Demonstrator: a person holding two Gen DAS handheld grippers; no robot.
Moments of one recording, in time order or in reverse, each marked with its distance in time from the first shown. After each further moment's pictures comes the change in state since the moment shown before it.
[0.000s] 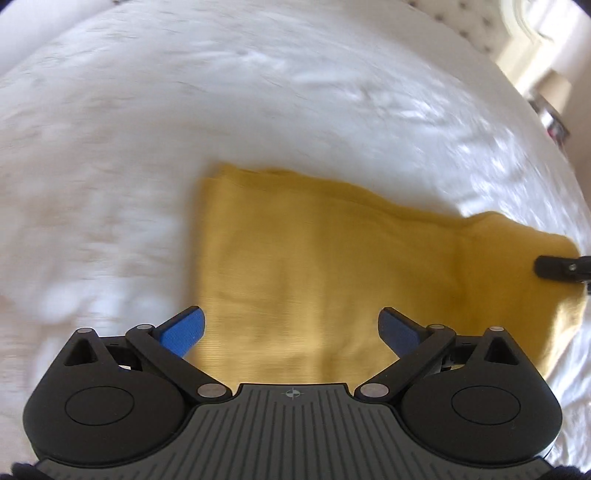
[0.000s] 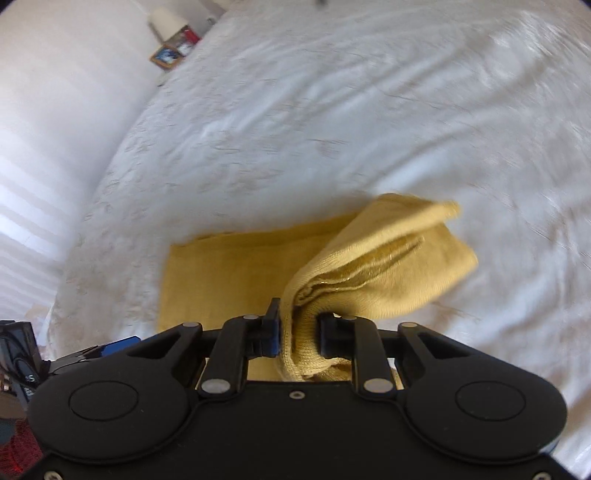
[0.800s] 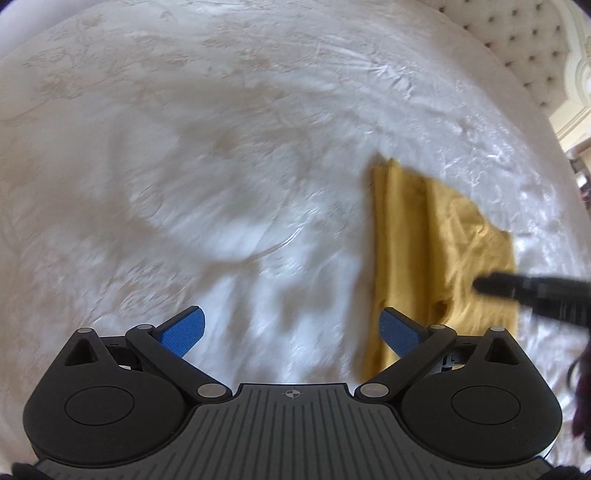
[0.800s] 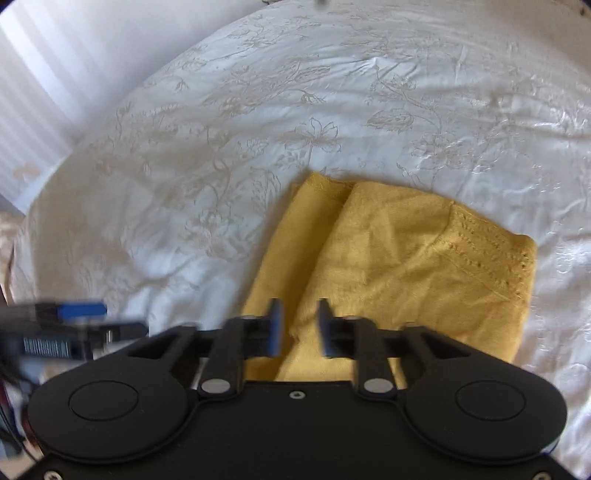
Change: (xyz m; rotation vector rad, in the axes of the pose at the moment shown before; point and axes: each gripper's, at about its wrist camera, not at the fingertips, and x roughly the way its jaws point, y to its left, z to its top) left arm -0.044 0.136 -0.040 -0.208 0.018 -0.012; right arm 0.116 0.167 -0.053 -0.465 0.108 -0.126
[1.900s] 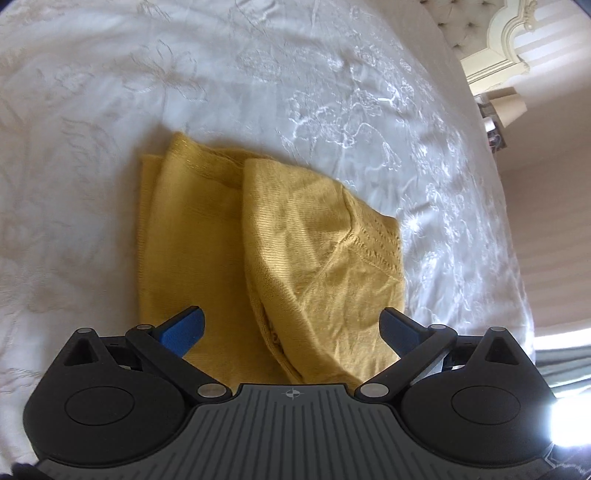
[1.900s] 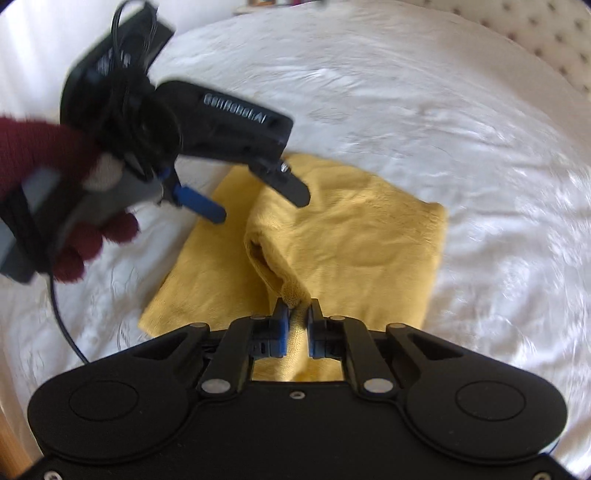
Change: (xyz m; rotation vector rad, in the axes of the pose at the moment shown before) left arm 0.112 -0.106 0.061 0.061 0.271 -0.386; right arm -0.036 -0.006 -0.058 0.012 -0.076 -0.197
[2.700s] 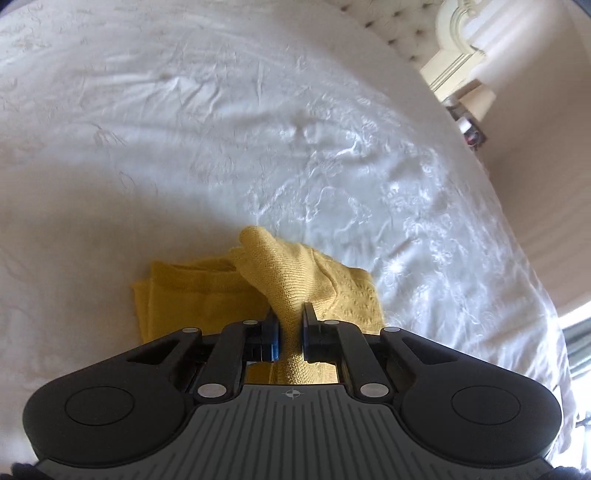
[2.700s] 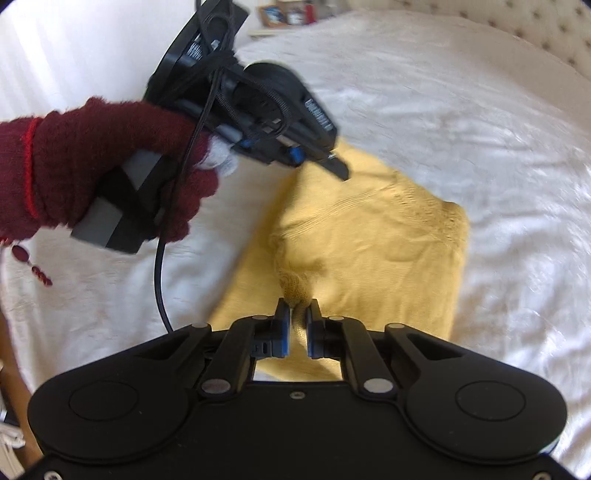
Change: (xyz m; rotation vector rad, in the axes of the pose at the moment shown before) left arm -0.050 -0.035 0.020 0.244 -0.175 0.069; right arm -0.027 0.037 0.002 -0.009 -0.055 0.159
